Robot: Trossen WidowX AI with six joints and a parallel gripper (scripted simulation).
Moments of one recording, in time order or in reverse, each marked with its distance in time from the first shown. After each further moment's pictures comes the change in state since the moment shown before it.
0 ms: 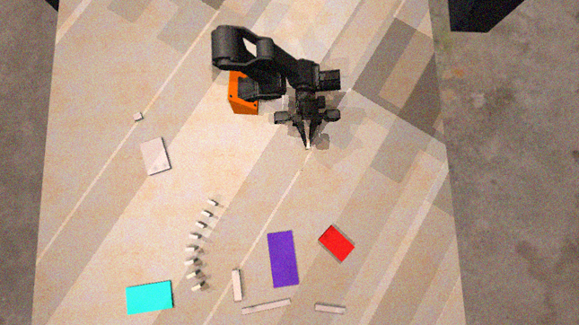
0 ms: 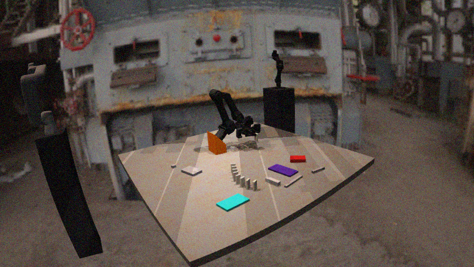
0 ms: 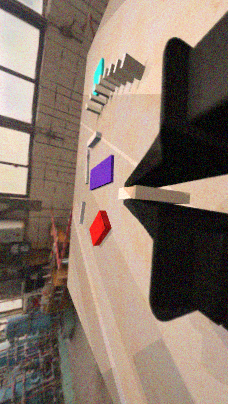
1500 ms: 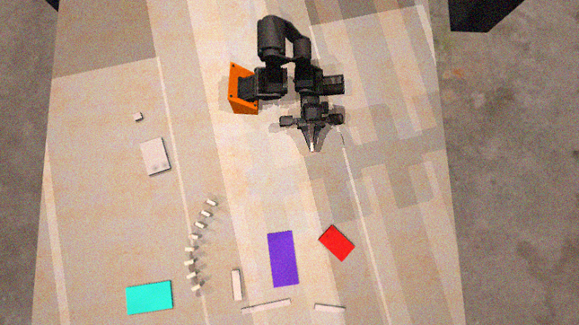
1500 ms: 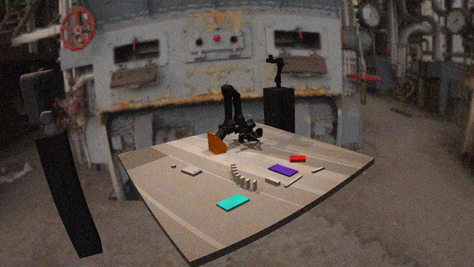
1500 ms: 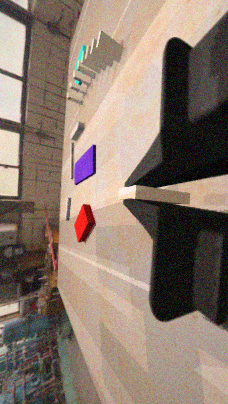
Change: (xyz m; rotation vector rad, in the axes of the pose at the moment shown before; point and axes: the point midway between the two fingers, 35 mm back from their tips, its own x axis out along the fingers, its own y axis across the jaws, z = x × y) arm 0.006 0.015 -0.038 0.036 0.040 -0.006
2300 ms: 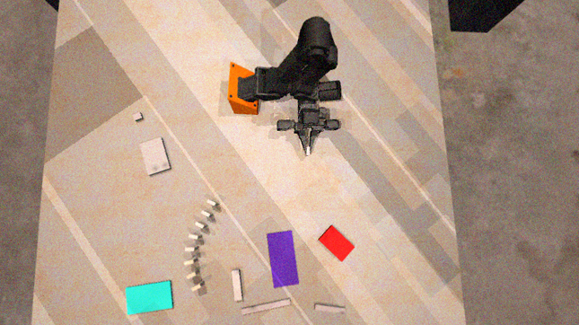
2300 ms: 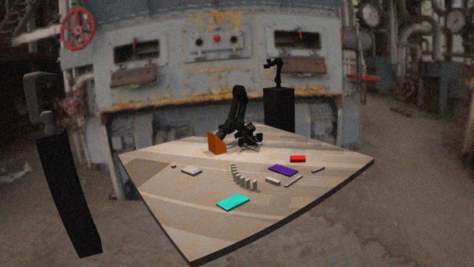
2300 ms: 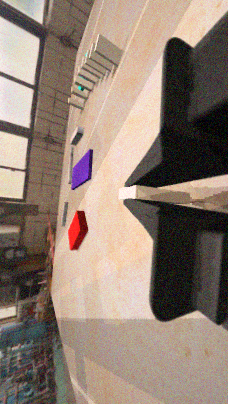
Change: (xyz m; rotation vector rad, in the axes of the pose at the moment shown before) arm 0.011 -0.011 -0.023 -0.053 -0.026 -0.024
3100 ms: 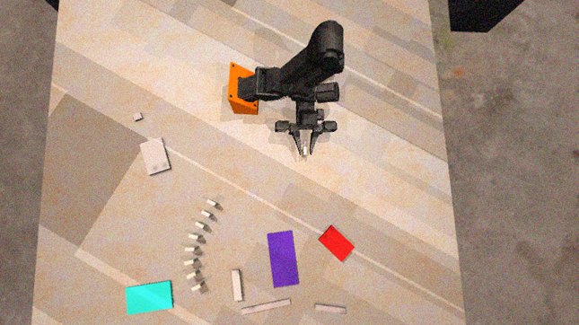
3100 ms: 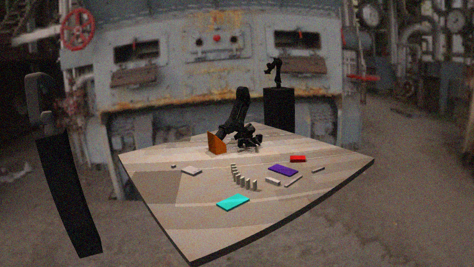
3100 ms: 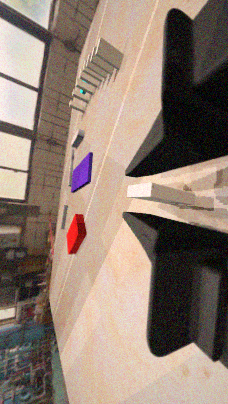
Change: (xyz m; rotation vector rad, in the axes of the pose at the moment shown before) arm 0.004 -0.006 -0.005 -0.021 -0.010 -0.009
